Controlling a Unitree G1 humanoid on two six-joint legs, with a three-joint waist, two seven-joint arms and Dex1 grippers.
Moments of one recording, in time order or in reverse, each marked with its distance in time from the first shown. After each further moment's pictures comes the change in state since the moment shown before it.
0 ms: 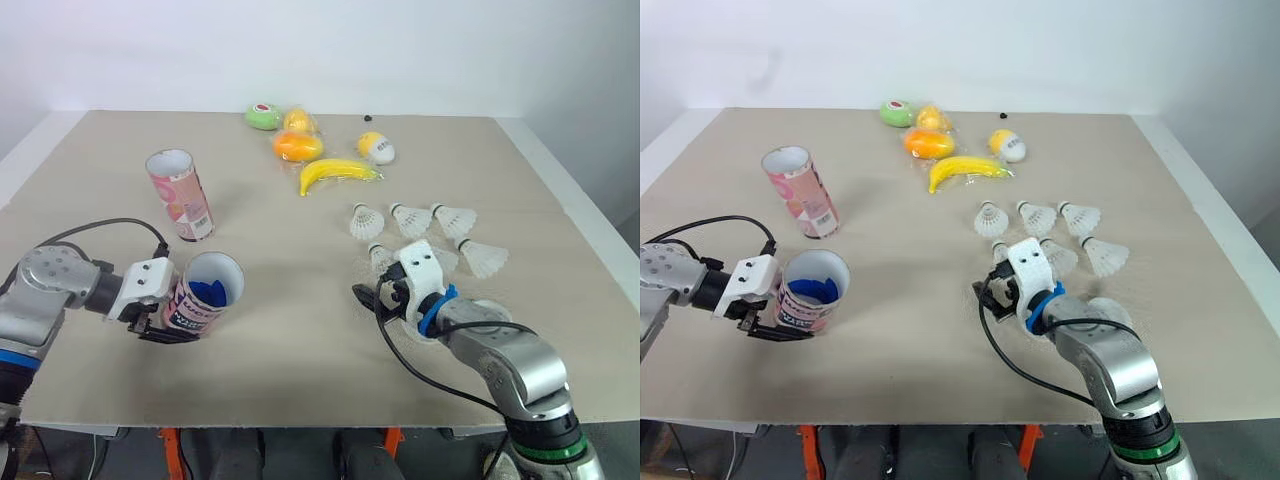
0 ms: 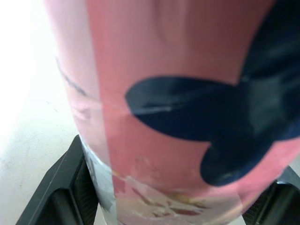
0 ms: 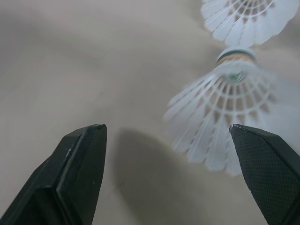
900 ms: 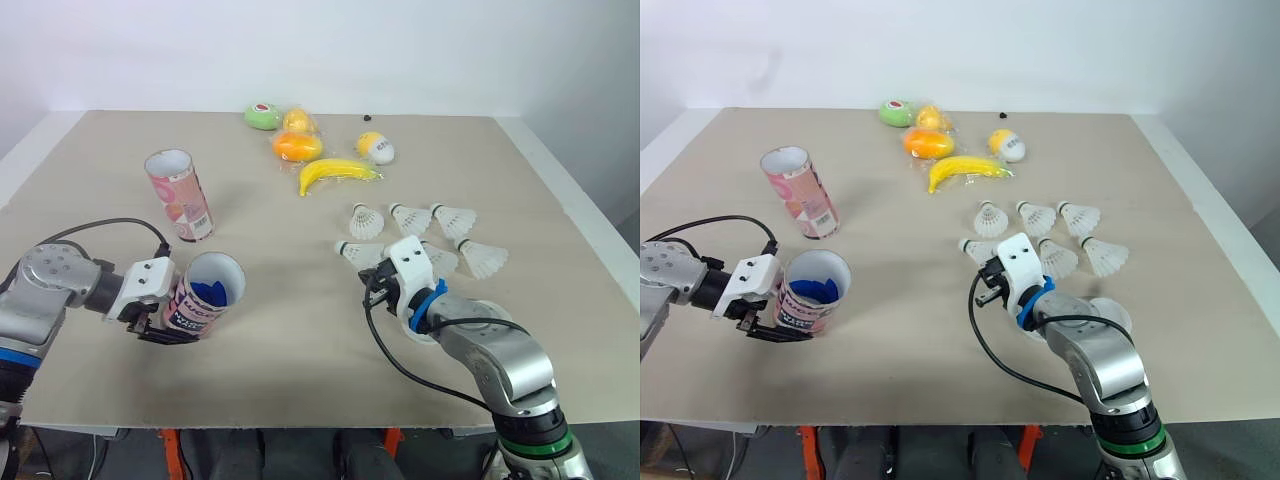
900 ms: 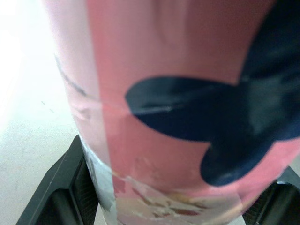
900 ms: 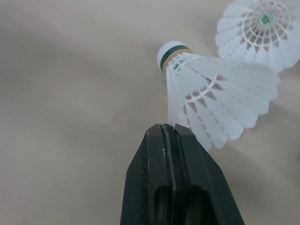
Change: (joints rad) left arm -0.010 -0.002 0.000 -0.006 0.012 0.031 -0.023; right arm -0.023 0.044 0.024 -0.003 -0.060 -0.019 0.062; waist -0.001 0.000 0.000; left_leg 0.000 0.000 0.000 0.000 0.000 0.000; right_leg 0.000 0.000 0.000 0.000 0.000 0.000
